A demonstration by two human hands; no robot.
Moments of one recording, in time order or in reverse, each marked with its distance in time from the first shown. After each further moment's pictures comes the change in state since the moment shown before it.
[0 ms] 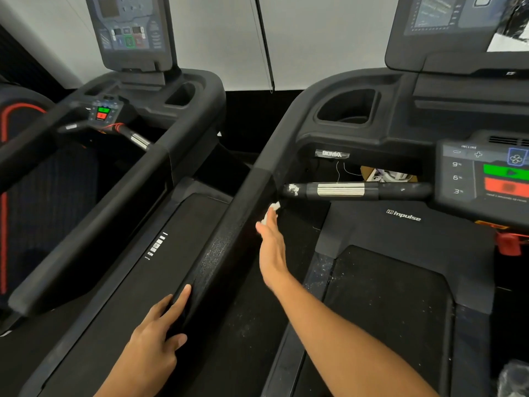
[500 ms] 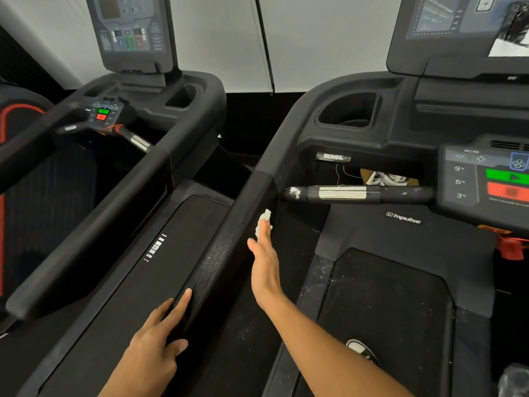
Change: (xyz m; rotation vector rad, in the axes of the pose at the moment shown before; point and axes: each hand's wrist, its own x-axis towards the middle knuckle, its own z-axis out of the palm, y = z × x) left_hand 0.004 -0.006 0.002 0.002 0.015 0.017; right_hand -0.022 0.014 0.014 -0.011 -0.052 -0.065
